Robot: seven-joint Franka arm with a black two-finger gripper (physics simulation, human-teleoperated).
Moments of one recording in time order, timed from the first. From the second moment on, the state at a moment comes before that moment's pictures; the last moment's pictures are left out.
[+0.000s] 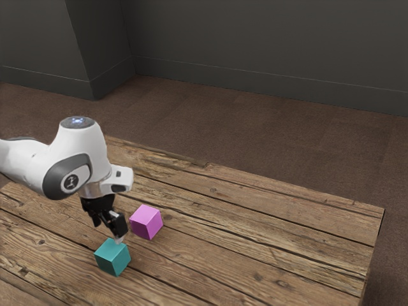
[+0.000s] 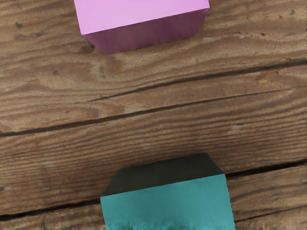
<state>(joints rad) -0.01 -0.21 -0.01 -2.60 0.06 2.36 0.14</state>
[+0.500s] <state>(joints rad) -0.01 -0.10 -0.01 -2.63 0.06 2.45 0.13</state>
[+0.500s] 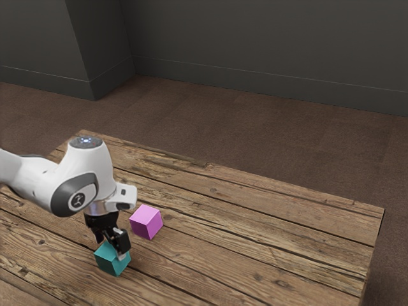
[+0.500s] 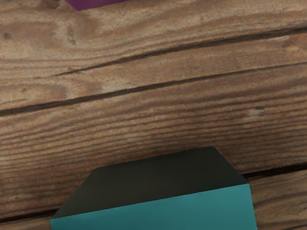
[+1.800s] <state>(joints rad) -0.01 -0.14 -0.01 -2.59 0.08 2.47 0.11</state>
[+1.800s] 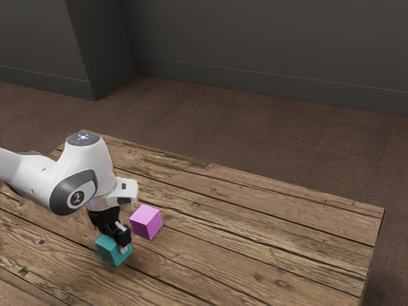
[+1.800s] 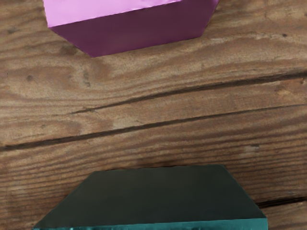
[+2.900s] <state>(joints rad) -0.05 0.09 -0.01 -2.12 0.13 2.07 -0.22</state>
